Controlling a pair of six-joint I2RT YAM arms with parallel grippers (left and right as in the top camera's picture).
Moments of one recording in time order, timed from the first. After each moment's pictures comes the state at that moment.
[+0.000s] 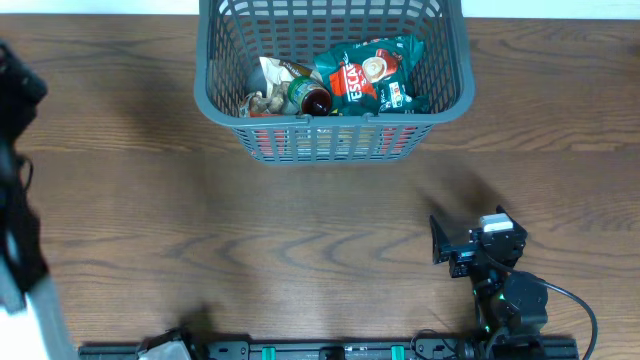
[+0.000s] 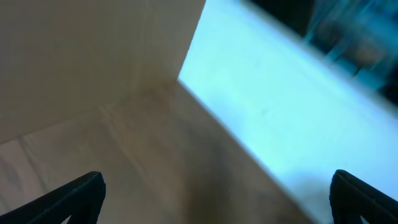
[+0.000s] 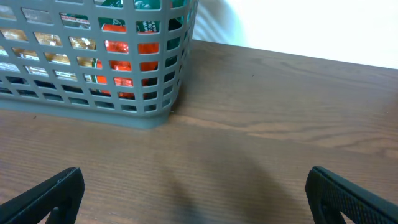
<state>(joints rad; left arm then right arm) 0.35 1.11 1.71 -0.93 -0.23 -0.51 0.09 0.01 0.12 -0.37 -0.02 -0.08</state>
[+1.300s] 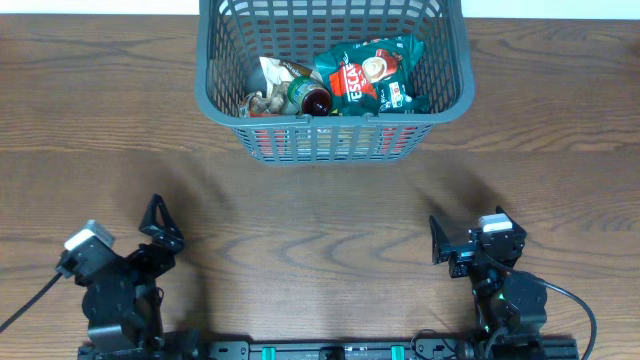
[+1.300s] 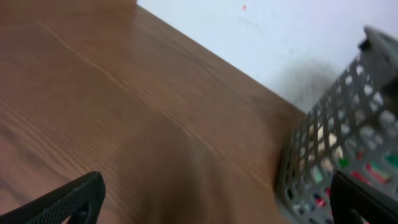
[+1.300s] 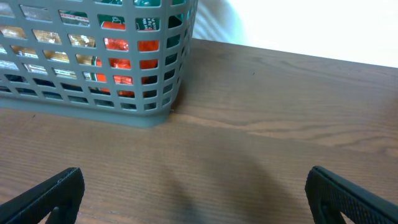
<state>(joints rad) 0.10 0.17 0.45 -0.60 -0.21 -0.46 0.09 0.01 0.11 -0.37 -0.02 -0.08</state>
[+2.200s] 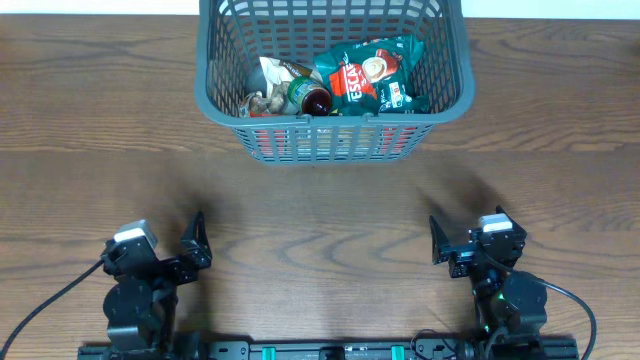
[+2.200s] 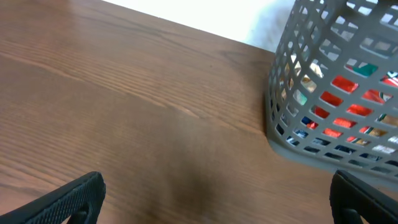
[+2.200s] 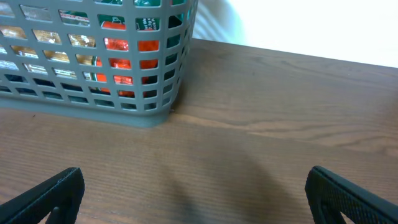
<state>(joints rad) 0.04 0.04 0.30 -0.60 -0.06 -0.24 0.09 0.01 0.11 -0.36 -0.02 -0.08</state>
